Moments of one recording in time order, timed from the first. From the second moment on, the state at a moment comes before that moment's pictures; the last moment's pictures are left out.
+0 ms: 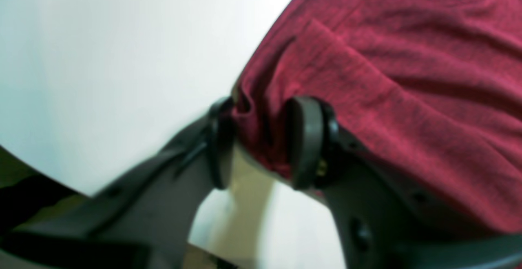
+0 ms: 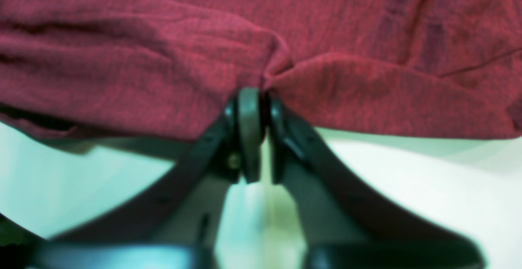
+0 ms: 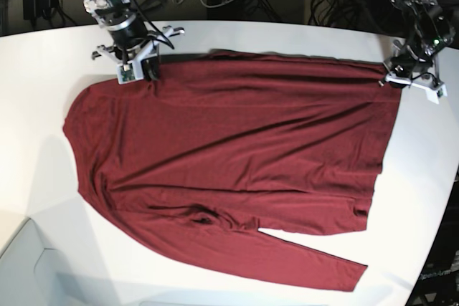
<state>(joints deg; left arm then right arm) 11.9 -9.0 -35.0 89.3 -24.8 -4.3 51.2 -28.5 7.3 -2.4 100.3 4.6 8.8 -17.8</state>
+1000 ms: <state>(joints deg) 5.9 -9.2 -35.1 89.3 -24.4 -4.3 53.5 -30.9 8.3 -13.1 101.9 -2.0 9.0 -17.1</state>
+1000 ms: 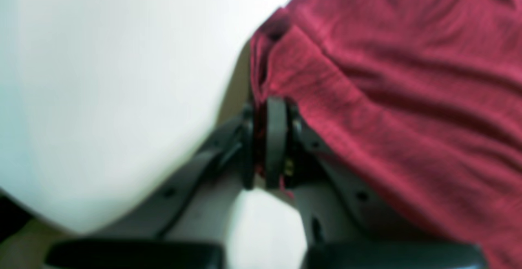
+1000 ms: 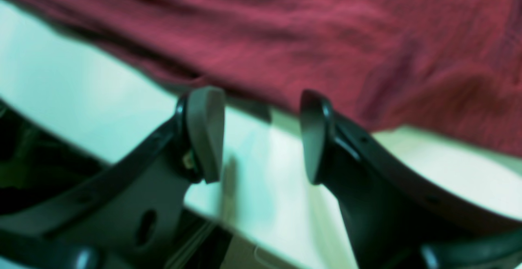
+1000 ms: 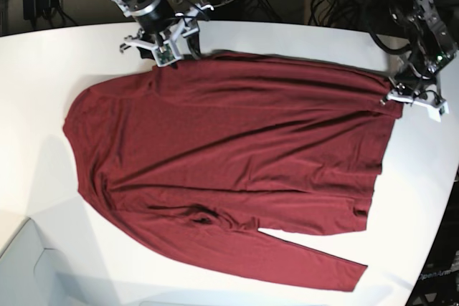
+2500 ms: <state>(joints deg) 2.2 -9.9 -35.0 89.8 -24.6 -4.4 53.9 -25.3 11.2 -17.1 92.0 -2.6 8.3 -10.5</state>
